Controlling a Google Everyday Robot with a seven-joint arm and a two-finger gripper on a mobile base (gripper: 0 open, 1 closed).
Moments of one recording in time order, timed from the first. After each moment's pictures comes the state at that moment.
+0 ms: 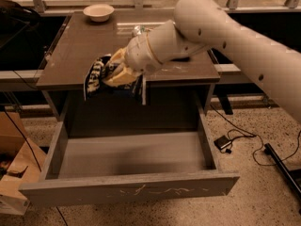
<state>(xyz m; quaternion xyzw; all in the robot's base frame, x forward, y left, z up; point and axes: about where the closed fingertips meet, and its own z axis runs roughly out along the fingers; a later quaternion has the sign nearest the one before) 0.578 0.096 0.892 -0.72 0.51 0.24 0.41</state>
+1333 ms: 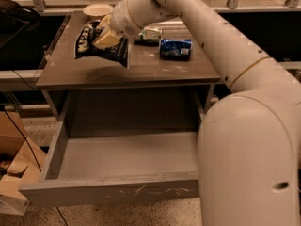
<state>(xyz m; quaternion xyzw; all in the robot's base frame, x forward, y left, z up) 0.720 0.140 0.926 -0.70 0.53 0.20 0.43</state>
